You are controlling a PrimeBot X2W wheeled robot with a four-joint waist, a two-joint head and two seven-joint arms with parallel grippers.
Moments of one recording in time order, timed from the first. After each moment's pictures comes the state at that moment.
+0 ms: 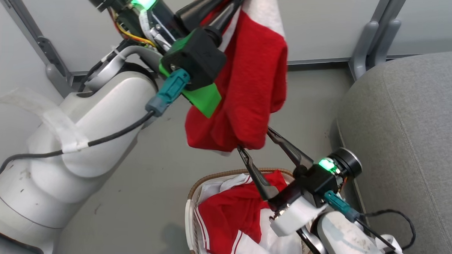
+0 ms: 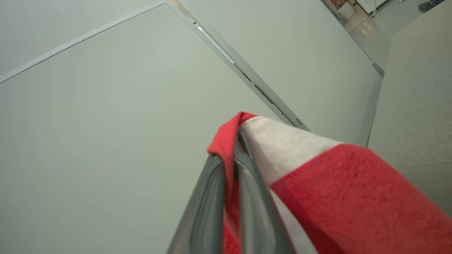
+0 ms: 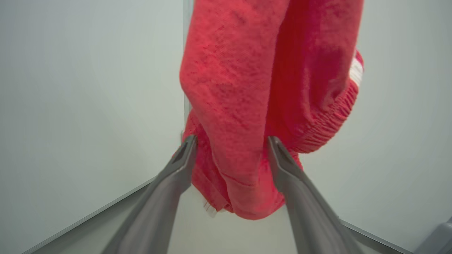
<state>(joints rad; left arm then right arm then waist) -1.04 0.31 -0.80 0.18 -0.12 -0.11 -0.13 -0.30 -0.05 0.45 0.14 0.05 0.13 -0.26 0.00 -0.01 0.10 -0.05</state>
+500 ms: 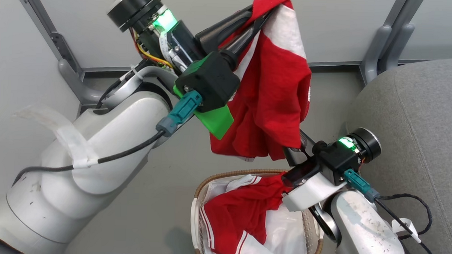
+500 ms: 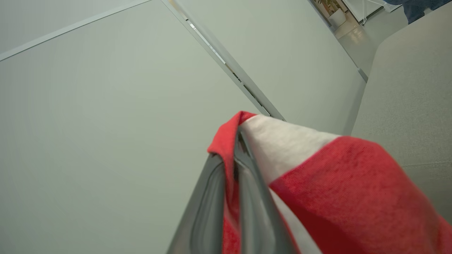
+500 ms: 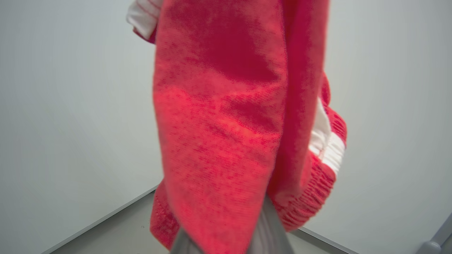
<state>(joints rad) -1.00 0.30 -0.84 0.11 -0.16 -0.11 -0.12 -0.37 -0.05 0.37 0.14 0.05 0.13 -0.26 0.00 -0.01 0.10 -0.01</state>
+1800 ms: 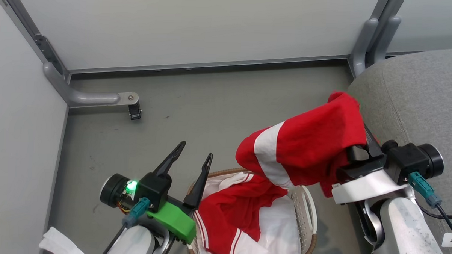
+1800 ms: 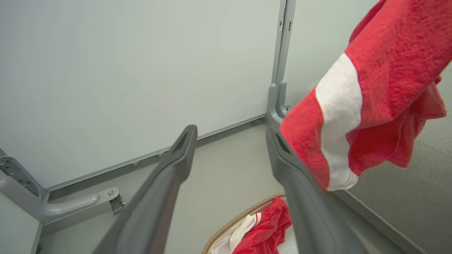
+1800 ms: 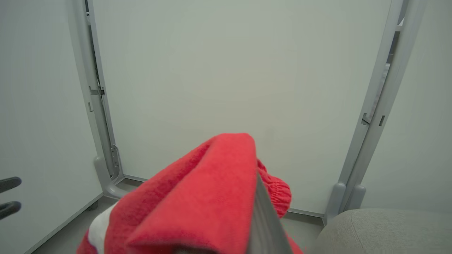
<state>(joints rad) -0.27 0.15 -0.52 0.32 -0.26 -0.10 -0.26 -0.25 -0.05 0.08 0.06 0.06 0.13 -0.26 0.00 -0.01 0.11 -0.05</state>
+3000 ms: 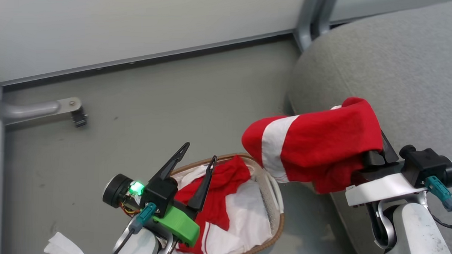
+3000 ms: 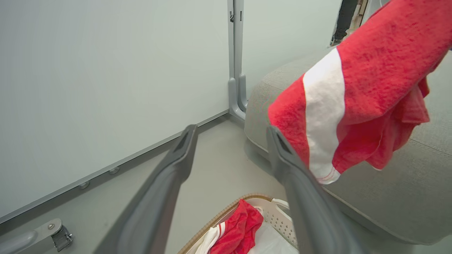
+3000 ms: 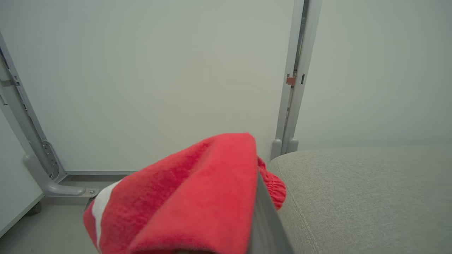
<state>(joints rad) -0.24 0.12 -0.48 0.29 -0.16 -0.13 -0.26 -0.22 -0.05 0.01 0.09 0.11 0.13 -0.26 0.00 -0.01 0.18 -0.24</state>
